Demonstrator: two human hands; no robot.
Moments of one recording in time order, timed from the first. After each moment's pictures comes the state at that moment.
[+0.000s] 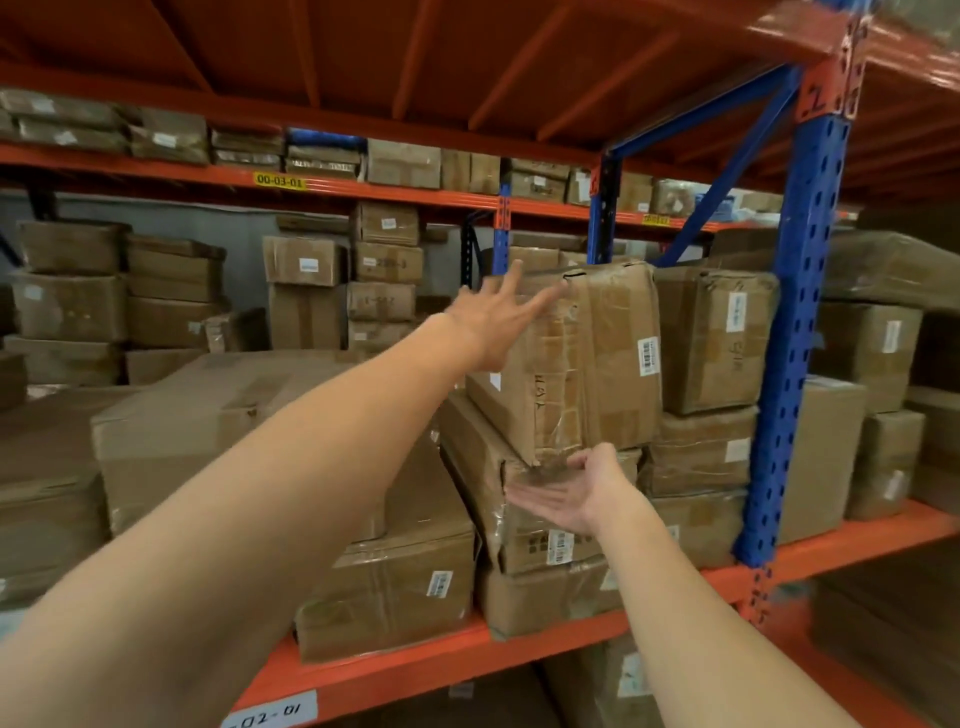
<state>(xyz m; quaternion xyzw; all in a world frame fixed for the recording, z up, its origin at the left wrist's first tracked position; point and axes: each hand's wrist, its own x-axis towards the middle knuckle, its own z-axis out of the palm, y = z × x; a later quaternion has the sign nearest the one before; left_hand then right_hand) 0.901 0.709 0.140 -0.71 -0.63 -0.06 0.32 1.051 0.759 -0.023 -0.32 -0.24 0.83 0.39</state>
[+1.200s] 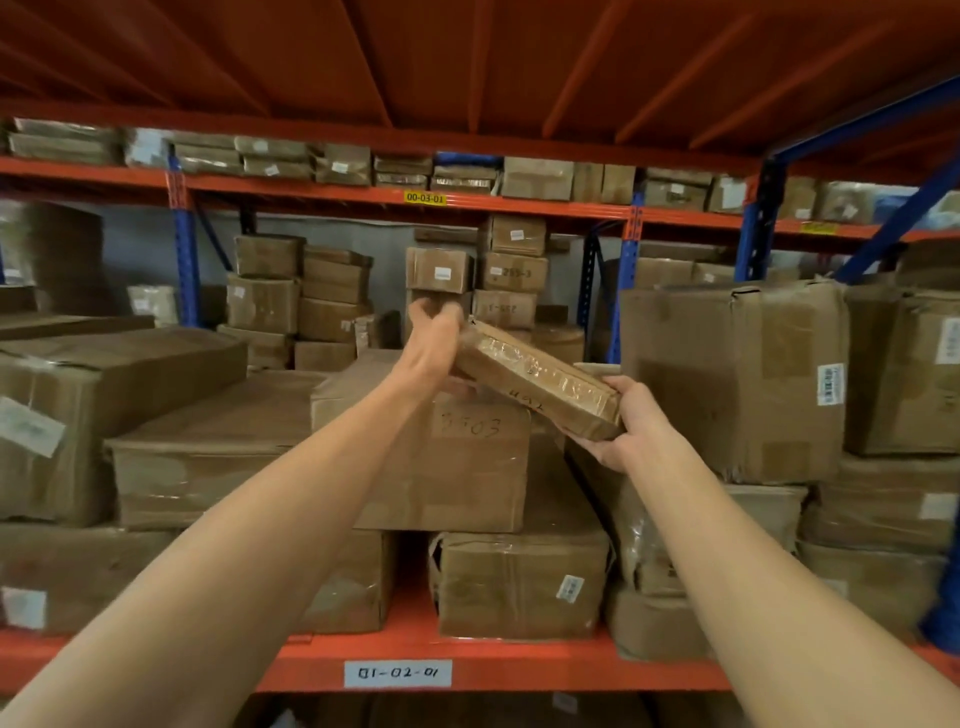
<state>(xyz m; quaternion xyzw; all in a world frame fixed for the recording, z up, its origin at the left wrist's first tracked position) 0.727 0.596 0.097 -0.41 -0.58 -0.68 -0.18 0.933 0.701 0.058 -0.29 -0.34 0.78 0.43</state>
